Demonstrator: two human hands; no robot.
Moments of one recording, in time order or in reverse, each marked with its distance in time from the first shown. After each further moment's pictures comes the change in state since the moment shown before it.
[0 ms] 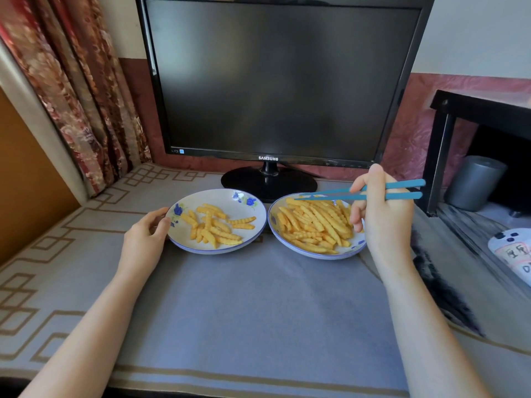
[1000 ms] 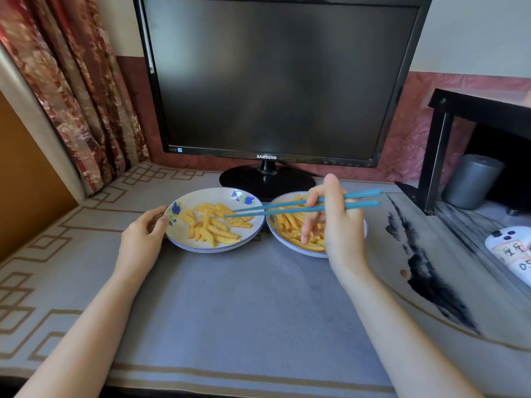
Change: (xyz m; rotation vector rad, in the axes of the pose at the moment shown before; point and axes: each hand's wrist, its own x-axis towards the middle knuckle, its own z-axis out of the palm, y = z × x) left_hand -0.001 0.000 -0.001 -0.002 -0.007 -0.008; right_hand -0.031 -0.004 0.039 0.210 -0.170 0.138
